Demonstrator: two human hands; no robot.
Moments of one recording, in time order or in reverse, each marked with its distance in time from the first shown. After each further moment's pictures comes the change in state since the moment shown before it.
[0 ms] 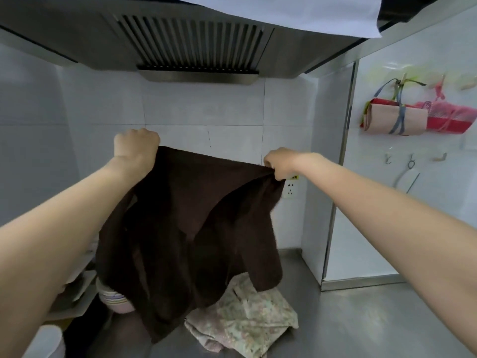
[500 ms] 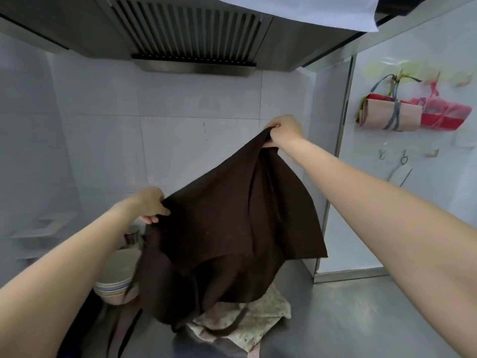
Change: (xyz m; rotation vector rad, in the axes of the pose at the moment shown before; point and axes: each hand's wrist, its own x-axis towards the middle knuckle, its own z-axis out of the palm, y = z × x) left_hand -0.041 0.022 0.087 -0.703 -0.672 0.045; right_hand 0.001 -0.002 -0.015 1.261 0.455 0.308
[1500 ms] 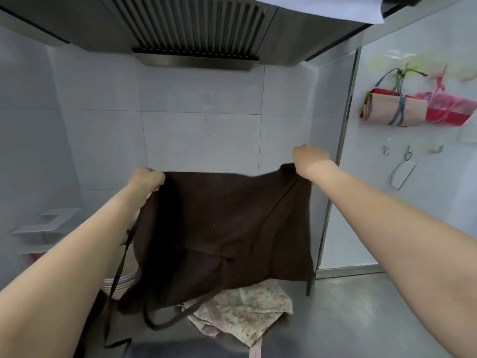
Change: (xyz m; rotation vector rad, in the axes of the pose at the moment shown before) left_hand 0.021 -0.001 -0.008 -0.811 0.390 -0.097; right_hand -0.016 0.049 -0.020 -1.303 -0.240 -0.040
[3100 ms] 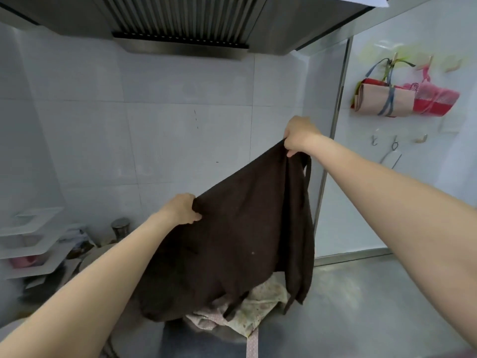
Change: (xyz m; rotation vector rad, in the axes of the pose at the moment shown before) left_hand -0.043 -0.022 0.067 0.756 -0.542 0.263; right_hand 0.022 -0.003 -0.020 0.343 0.036 0.088
